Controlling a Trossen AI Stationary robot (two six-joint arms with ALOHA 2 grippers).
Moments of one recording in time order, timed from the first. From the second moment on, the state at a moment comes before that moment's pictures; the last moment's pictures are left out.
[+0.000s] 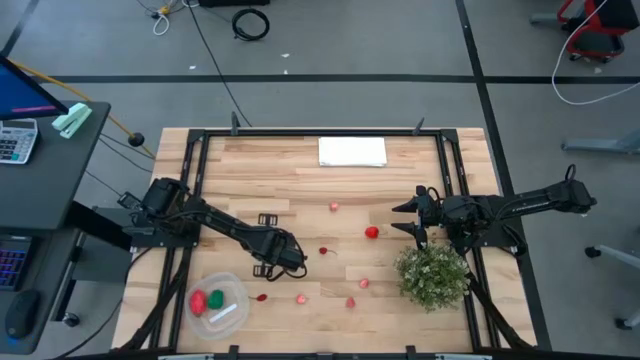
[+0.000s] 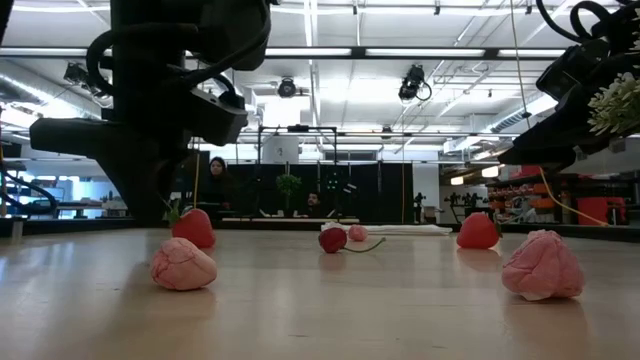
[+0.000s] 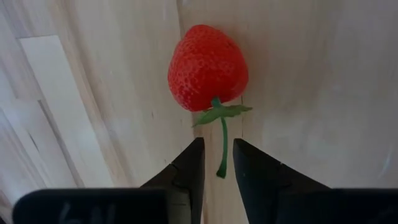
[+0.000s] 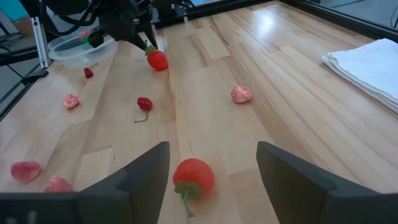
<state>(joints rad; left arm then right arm) -0.34 1.87 1.20 -1.03 -0.28 -0.28 0.12 0.36 0.04 -0.03 0.20 0.29</state>
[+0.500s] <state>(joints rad) -0.34 1.87 1.31 -1.06 -0.28 -0.28 0.12 0.36 0.04 -0.03 0.20 0.29</state>
